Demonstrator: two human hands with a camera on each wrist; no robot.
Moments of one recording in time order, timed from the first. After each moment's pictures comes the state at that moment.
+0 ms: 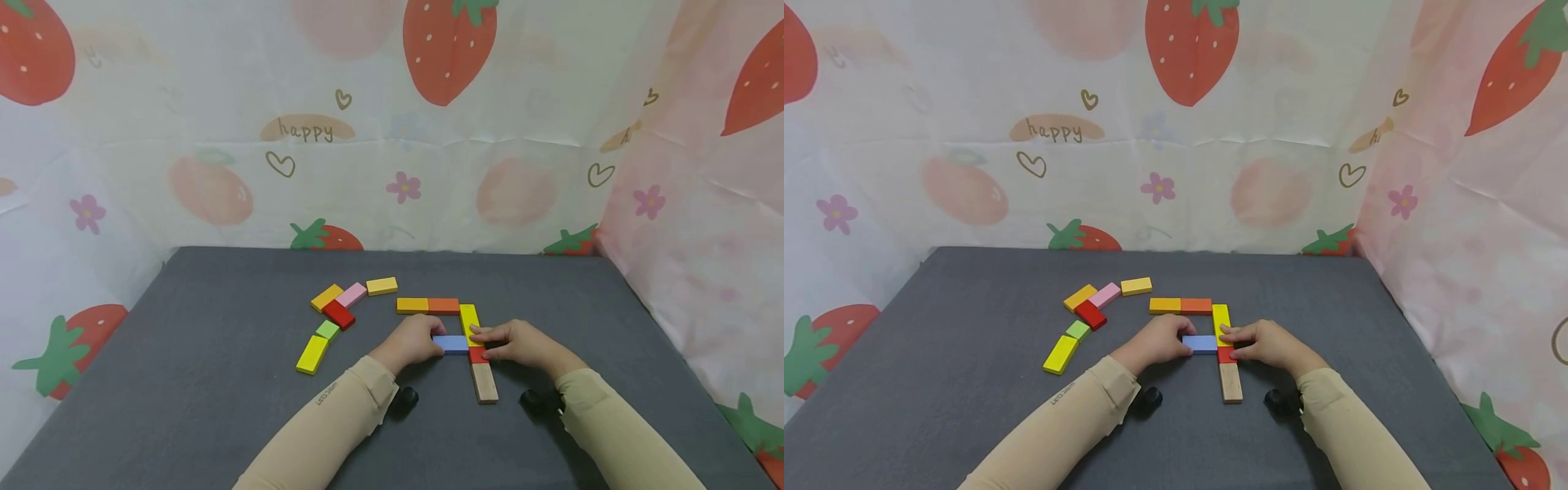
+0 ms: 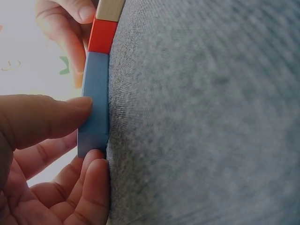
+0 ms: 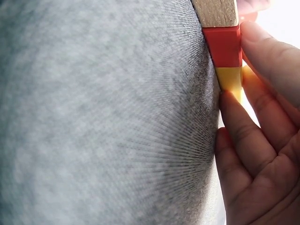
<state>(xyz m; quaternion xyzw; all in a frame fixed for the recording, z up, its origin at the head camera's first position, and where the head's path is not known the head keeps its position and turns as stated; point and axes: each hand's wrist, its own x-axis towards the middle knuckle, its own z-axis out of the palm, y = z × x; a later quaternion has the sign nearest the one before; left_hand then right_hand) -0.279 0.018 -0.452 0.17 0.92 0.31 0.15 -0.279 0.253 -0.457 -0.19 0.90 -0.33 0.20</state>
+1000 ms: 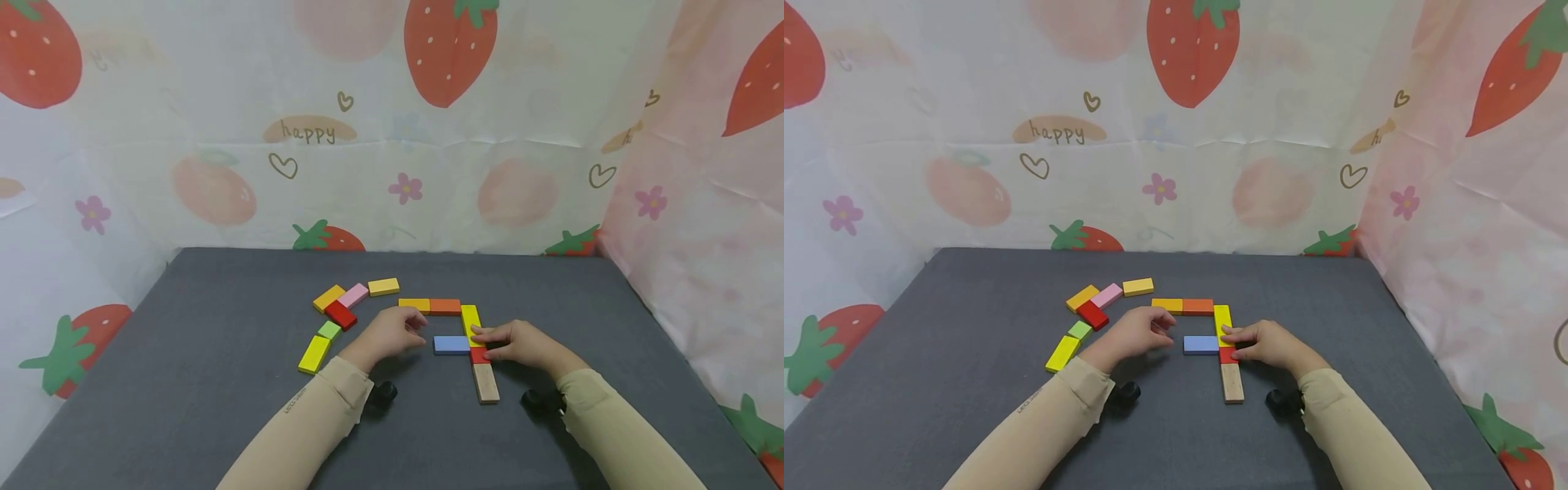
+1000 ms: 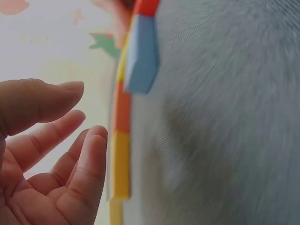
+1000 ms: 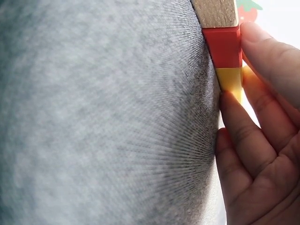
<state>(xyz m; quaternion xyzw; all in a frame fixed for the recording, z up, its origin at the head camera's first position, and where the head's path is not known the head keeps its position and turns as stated) -0.278 -0.028 -0.438 0.16 0.90 0.39 0.15 -0.280 0.253 -0.458 -0.19 0.90 -0.33 0.20</state>
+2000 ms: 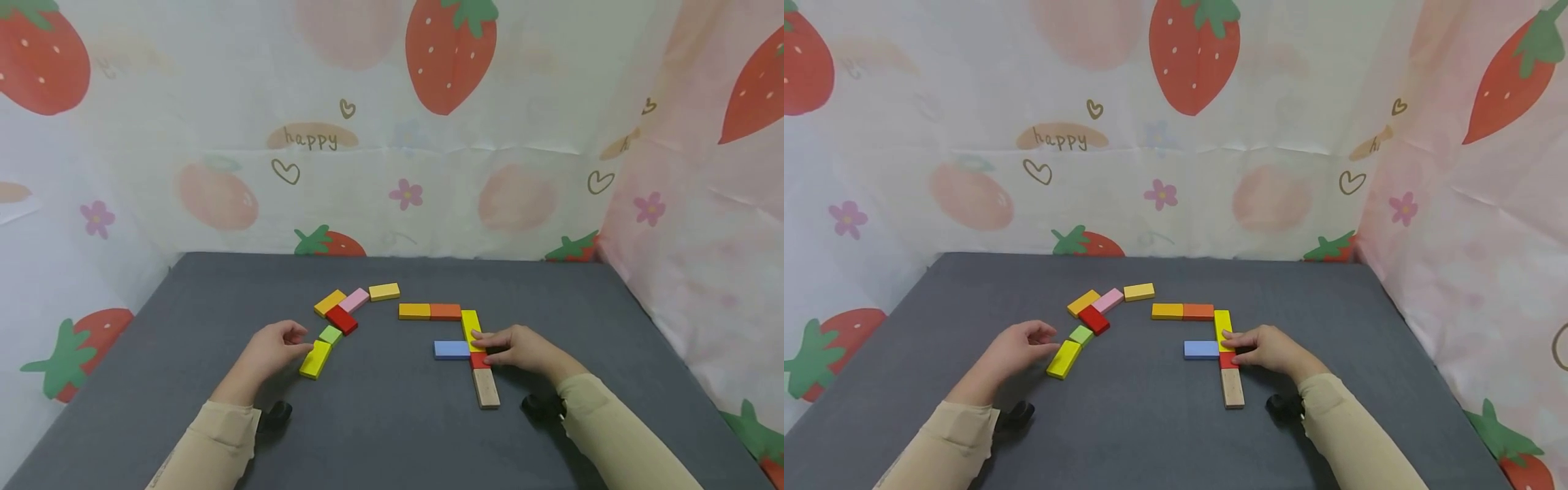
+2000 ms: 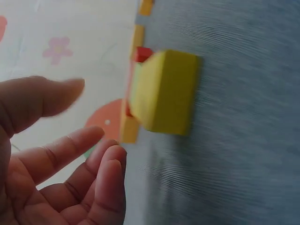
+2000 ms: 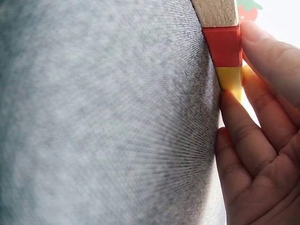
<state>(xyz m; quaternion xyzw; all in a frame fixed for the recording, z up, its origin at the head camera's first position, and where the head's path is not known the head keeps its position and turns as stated) -0.241 -0.189 -0.438 -0.04 0.94 0.34 0.08 -0.280 0.252 -0.456 -0.19 0.90 -0.33 0.20</state>
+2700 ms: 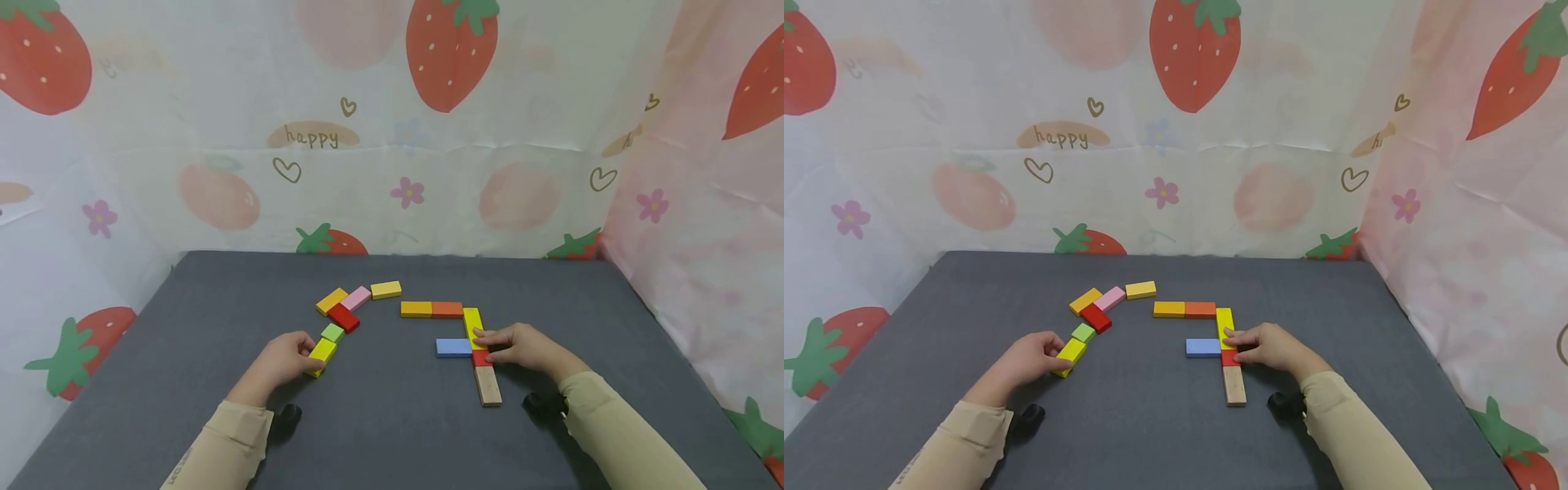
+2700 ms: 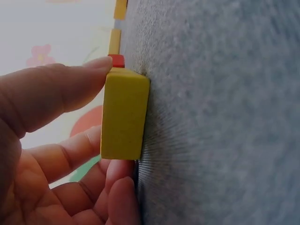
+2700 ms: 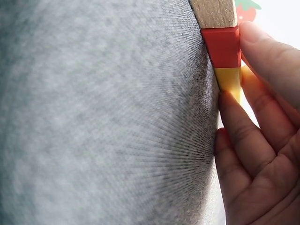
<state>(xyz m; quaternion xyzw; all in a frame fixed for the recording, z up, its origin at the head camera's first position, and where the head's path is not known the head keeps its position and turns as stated) -0.239 -0.178 -0.456 -0.04 0.94 0.32 0.11 -0.278 0.250 -0.455 -0.19 0.91 -0.32 0.19</state>
